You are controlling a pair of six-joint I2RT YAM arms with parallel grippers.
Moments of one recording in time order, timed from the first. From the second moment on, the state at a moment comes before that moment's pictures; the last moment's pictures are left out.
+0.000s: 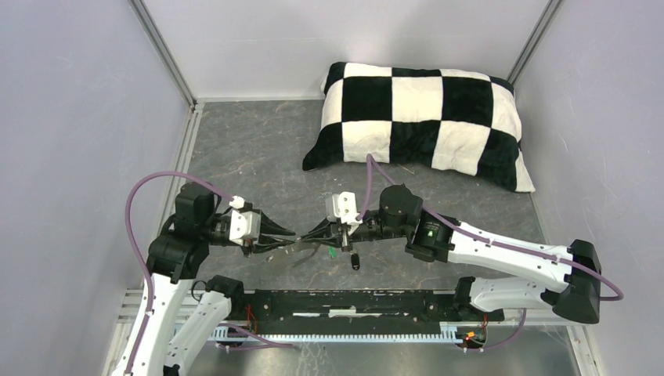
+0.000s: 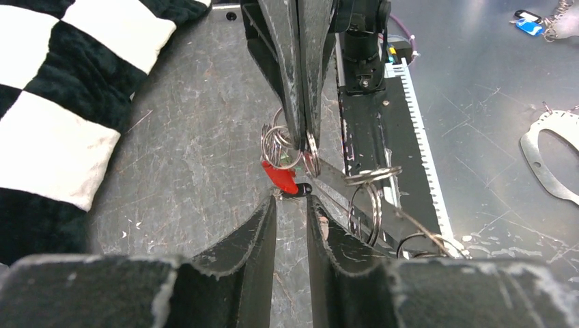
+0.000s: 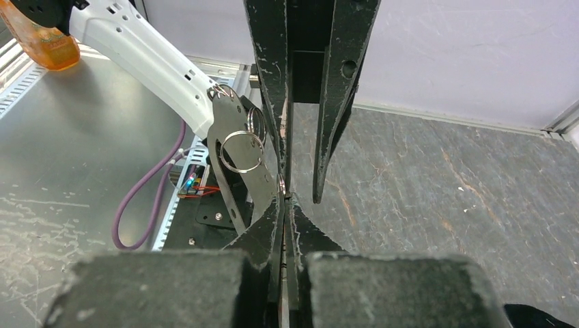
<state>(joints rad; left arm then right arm) -0.25 0.61 0.90 -0.84 1.23 0.69 1.17 1.15 0.95 0.17 -0.48 -0.16</state>
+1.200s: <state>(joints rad) -0.25 0.57 0.91 -0.85 1.25 0.66 1.20 1.21 1.00 0.16 -0.46 -0.17</state>
